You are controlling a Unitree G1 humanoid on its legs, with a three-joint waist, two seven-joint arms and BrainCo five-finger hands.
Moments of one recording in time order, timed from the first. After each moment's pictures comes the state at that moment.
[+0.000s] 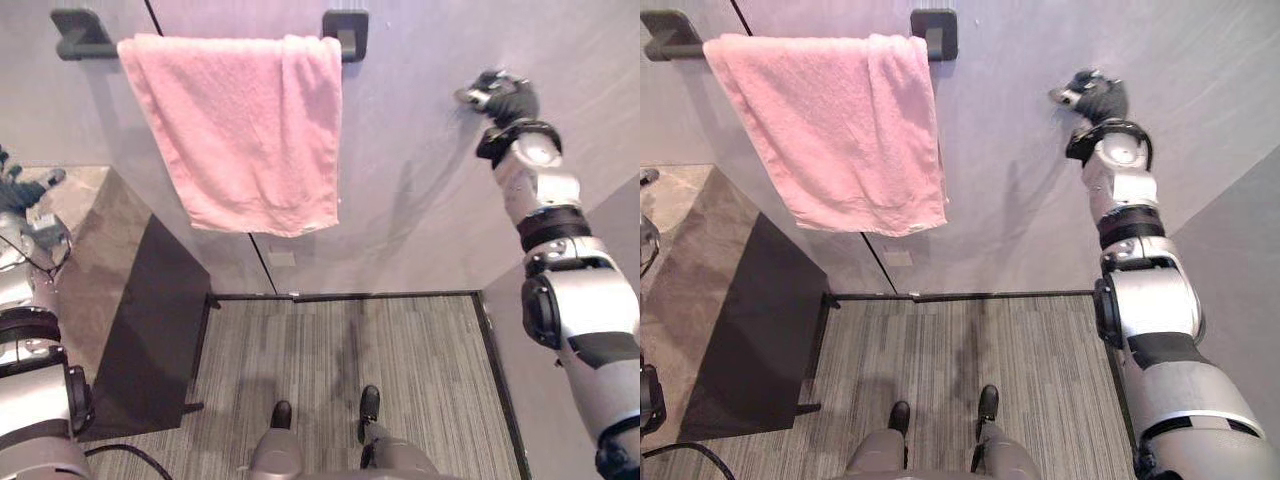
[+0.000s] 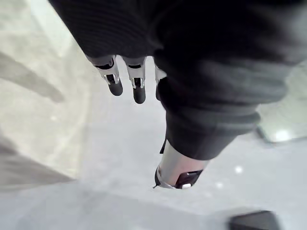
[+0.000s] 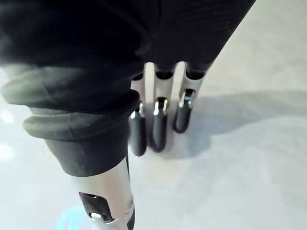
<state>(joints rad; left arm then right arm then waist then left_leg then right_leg) -0.64 0.87 0.30 0.74 -0.45 -0.08 0.11 -1.13 -0.49 -0.04 0.80 0.42 0.04 -0.20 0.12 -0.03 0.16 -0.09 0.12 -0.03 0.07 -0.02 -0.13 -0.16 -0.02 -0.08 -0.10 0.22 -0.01</state>
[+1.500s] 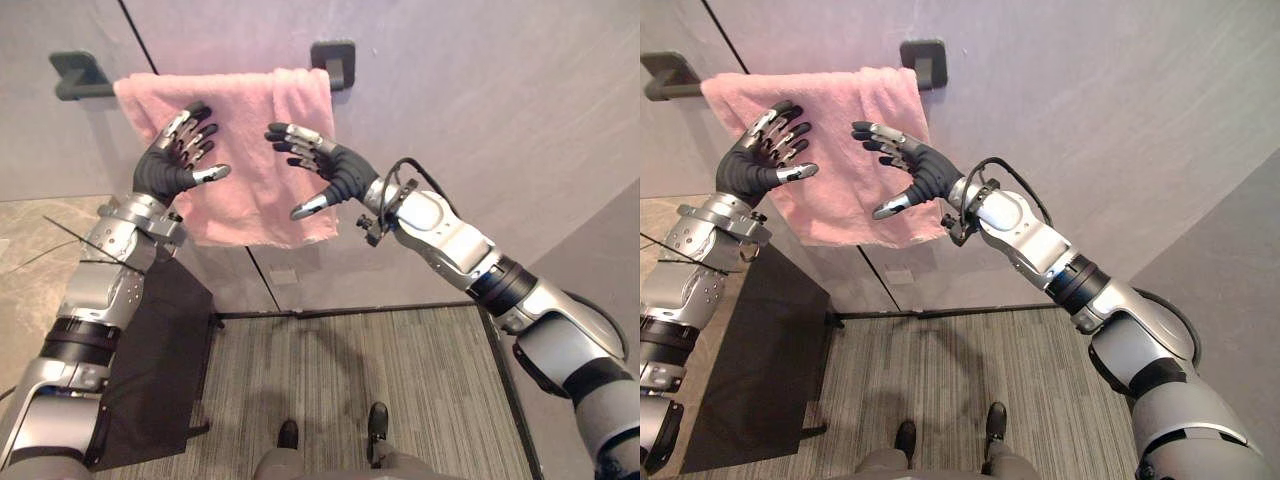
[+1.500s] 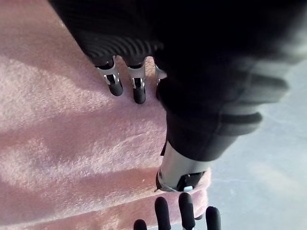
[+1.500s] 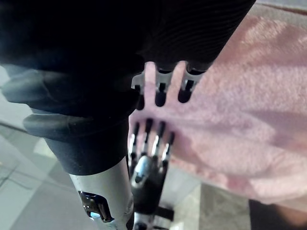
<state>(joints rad) -0.56 0.82 -0.16 0.29 -0.74 -0.16 -0.20 -1.03 -0.46 0.76 0.27 0.62 -0.11 0.16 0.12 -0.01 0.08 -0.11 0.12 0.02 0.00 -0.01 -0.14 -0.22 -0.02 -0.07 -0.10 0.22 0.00</state>
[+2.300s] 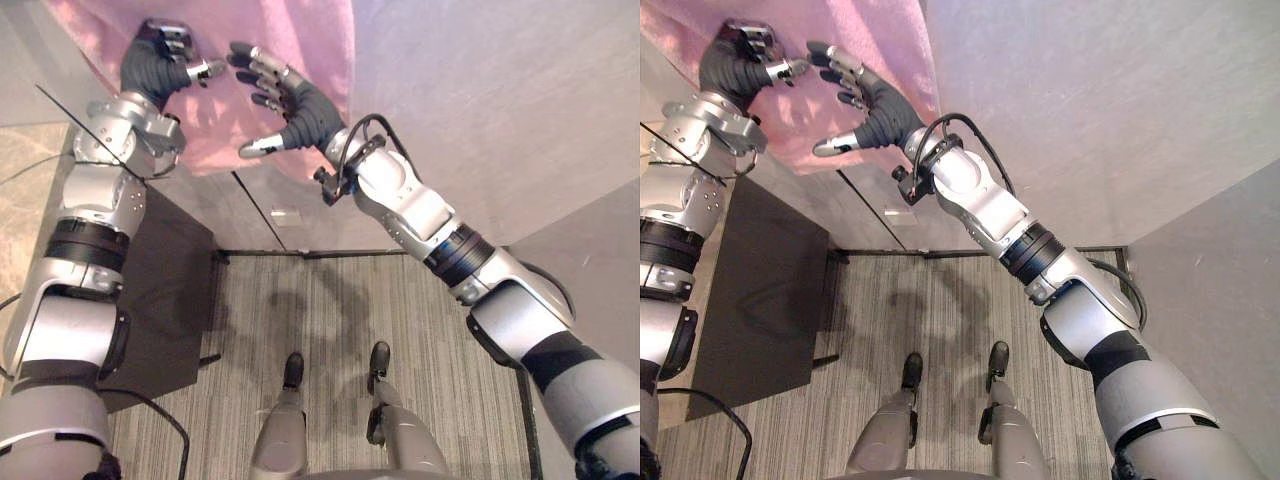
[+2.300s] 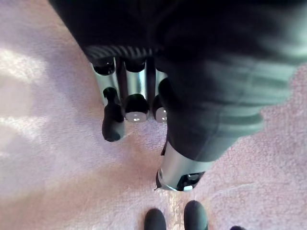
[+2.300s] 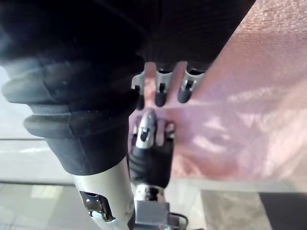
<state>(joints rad) -1.06 0.80 -0.26 0.65 -0.71 -0.14 -0.12 -1.22 -0.24 0.64 0.46 0.60 -0.11 0.02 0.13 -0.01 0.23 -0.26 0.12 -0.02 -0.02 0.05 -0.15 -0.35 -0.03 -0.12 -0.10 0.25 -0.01</state>
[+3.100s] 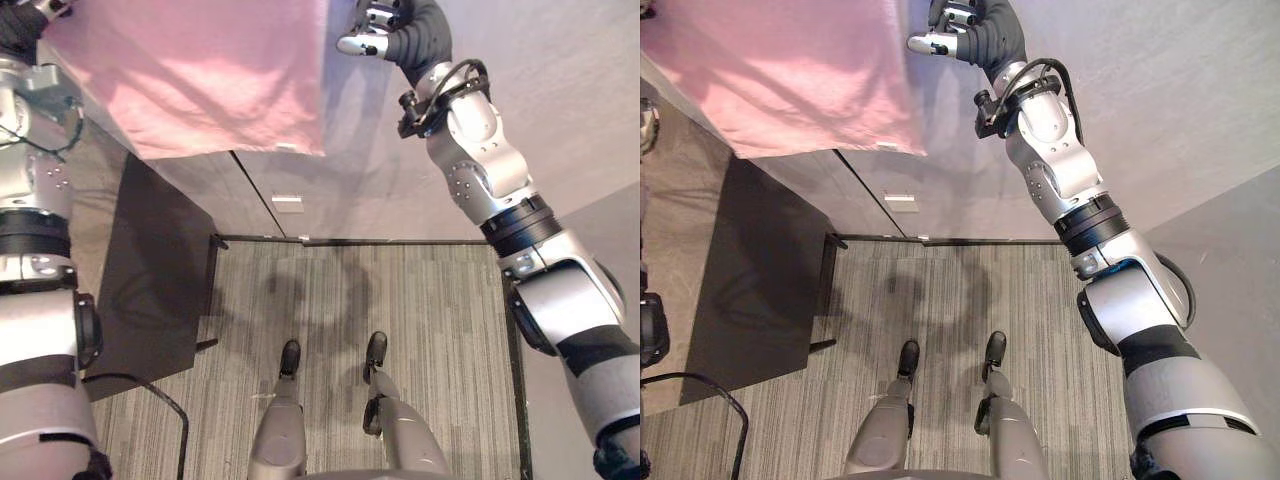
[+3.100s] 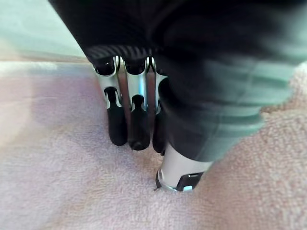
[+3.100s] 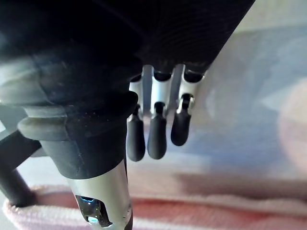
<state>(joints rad) -1.08 0.88 0.06 0.75 -0.65 -0.14 0.05 -1.21 -0.45 0.45 0.52 0.73 -0.15 -0.01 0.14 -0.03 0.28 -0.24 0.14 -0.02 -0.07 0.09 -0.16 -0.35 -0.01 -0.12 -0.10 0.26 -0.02</state>
